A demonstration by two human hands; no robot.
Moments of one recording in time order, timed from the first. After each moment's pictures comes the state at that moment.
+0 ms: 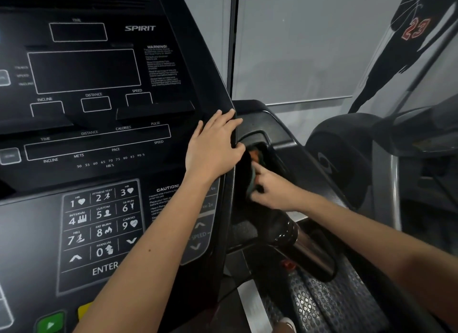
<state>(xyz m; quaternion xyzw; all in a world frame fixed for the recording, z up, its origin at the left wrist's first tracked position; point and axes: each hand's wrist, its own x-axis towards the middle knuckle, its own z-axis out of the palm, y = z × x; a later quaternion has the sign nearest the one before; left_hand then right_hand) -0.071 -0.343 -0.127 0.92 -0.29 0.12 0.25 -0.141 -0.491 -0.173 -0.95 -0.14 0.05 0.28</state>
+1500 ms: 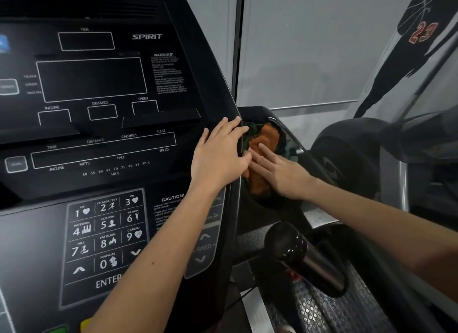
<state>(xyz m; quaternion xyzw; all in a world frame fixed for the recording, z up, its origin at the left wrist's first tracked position) -0.070 -0.343 -0.127 0.92 -0.29 0.12 0.24 -0.097 -0.531 -0.183 -0.97 -0.19 -0.05 -0.17</state>
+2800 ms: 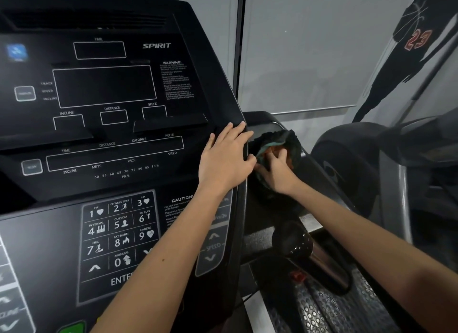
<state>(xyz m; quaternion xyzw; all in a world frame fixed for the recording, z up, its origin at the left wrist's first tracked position) -0.070 -0.342 -0.128 0.92 -0.30 0.11 0.24 -0.087 -0.496 -0.187 -0.94 0.07 -0.11 0.30</state>
